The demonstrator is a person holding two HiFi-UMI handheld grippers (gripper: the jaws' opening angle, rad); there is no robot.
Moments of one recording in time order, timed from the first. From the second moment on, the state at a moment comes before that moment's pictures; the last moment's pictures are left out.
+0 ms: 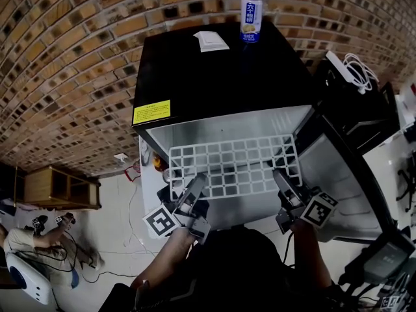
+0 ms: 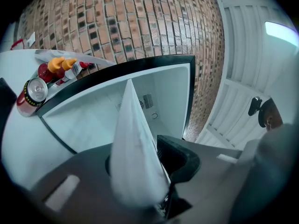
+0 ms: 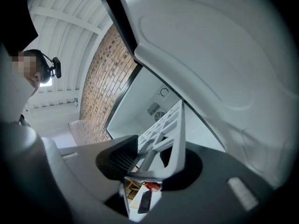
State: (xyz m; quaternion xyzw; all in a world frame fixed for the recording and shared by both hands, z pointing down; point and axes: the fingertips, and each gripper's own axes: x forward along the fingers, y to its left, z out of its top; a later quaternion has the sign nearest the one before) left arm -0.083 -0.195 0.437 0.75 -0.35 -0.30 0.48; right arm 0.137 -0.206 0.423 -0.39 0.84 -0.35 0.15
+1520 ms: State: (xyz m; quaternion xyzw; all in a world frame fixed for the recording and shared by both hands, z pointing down) left arm -0.080 -0.200 0.438 0.74 -0.36 -0.29 0.49; right arm 0.133 -0.225 0.436 -0.43 0.76 -0.43 0.22
